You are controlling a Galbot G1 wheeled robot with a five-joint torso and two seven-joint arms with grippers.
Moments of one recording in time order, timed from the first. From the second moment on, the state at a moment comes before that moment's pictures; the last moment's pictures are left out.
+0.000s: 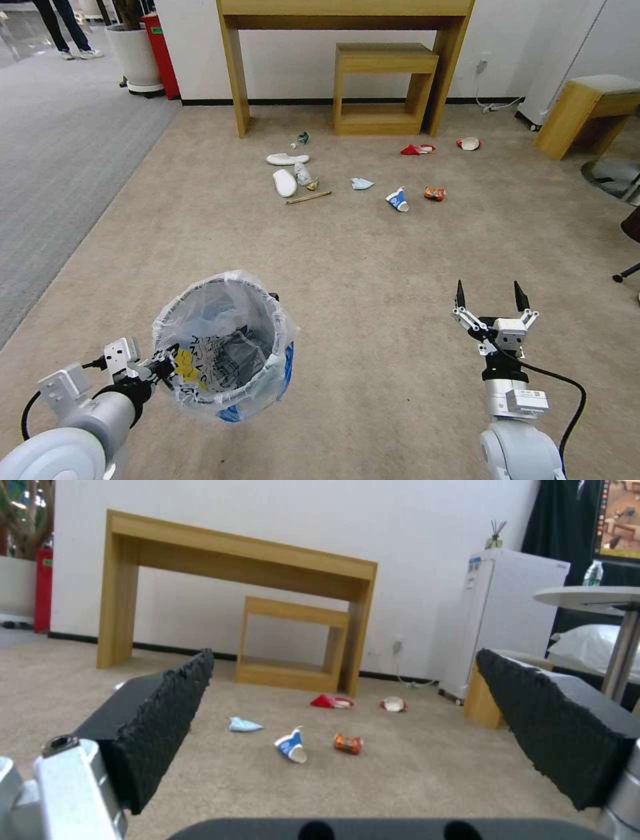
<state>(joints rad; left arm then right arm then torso) 1.65 -1.27 -0.85 -2.40 -1.13 0.74 -0.53 -1.50 1.40 0.65 1.94 0.01 0.37 0.12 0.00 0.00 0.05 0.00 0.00</state>
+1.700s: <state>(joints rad) 1.66 -1.26 -0.84 -2.38 -1.10 0.74 -0.50 -1.50 1.41 0.65 1.92 0.02 0.39 0.08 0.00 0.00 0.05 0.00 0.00</state>
